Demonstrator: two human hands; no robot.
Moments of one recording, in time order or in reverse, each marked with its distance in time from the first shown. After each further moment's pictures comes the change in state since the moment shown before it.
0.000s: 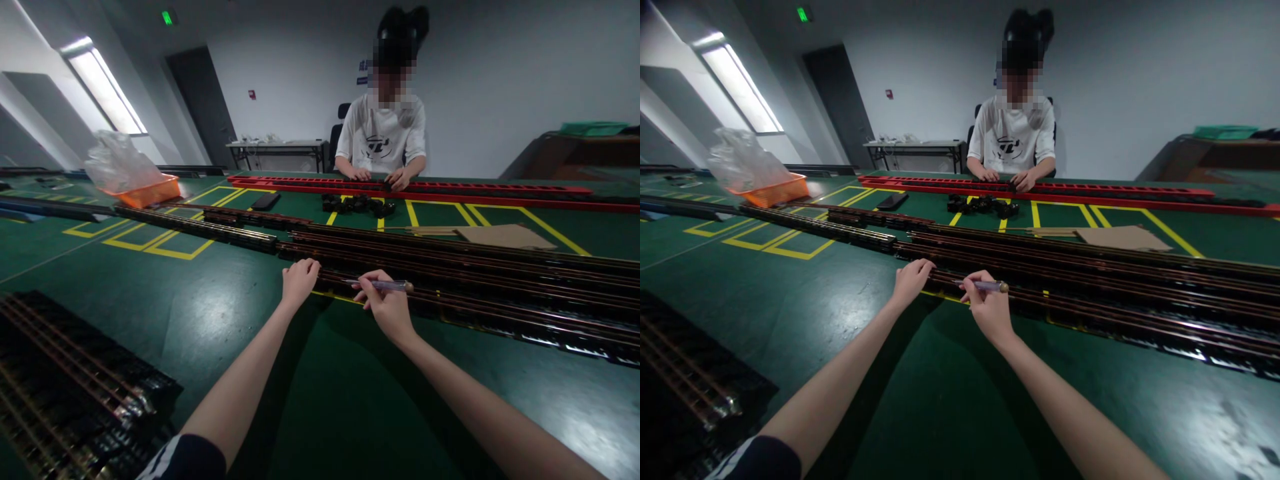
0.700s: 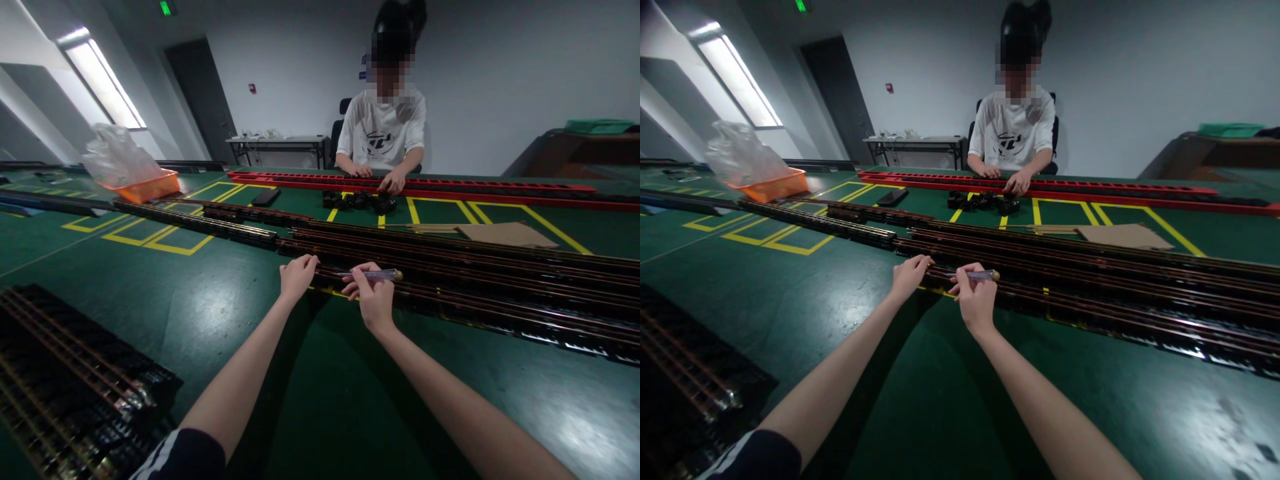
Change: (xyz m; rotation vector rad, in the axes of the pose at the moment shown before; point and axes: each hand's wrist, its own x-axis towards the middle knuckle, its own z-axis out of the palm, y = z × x) left_hand 0.000 0.000 -0.003 -0.078 0.018 -0.078; right_hand 0.007 -0.003 0.031 0.236 0.191 0.126
